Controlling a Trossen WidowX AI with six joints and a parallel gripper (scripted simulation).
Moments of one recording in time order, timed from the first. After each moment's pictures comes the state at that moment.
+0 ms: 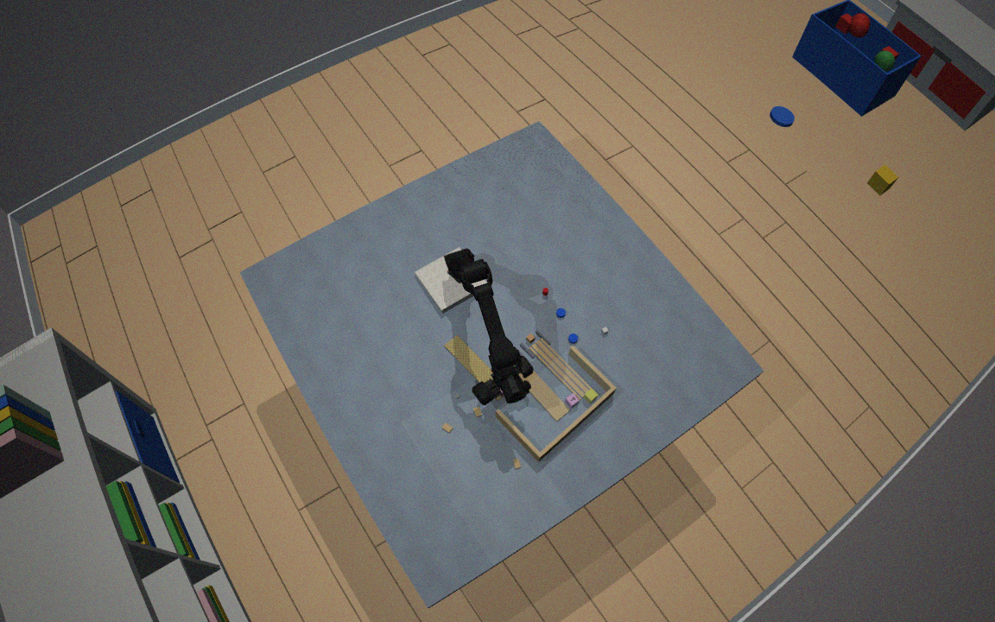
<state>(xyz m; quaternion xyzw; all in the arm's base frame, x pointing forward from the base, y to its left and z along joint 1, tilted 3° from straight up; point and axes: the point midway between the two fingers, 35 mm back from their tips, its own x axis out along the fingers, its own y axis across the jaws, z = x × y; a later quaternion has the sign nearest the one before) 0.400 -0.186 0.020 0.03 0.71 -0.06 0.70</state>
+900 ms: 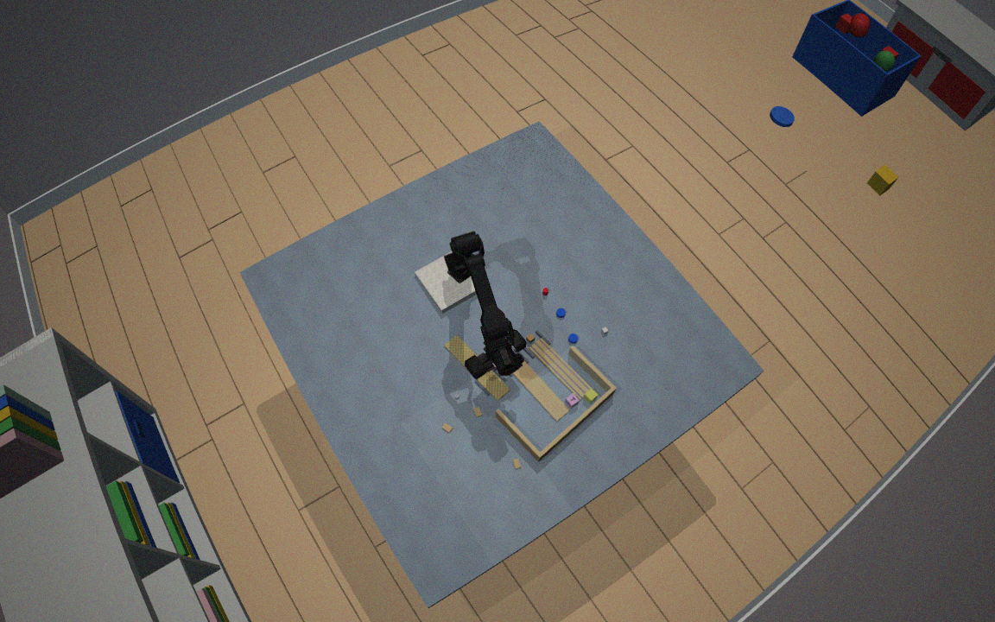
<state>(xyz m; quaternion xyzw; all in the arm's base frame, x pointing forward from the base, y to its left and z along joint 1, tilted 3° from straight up) 0.339 -0.156 0.064 0.03 0.71 -0.06 0.70</state>
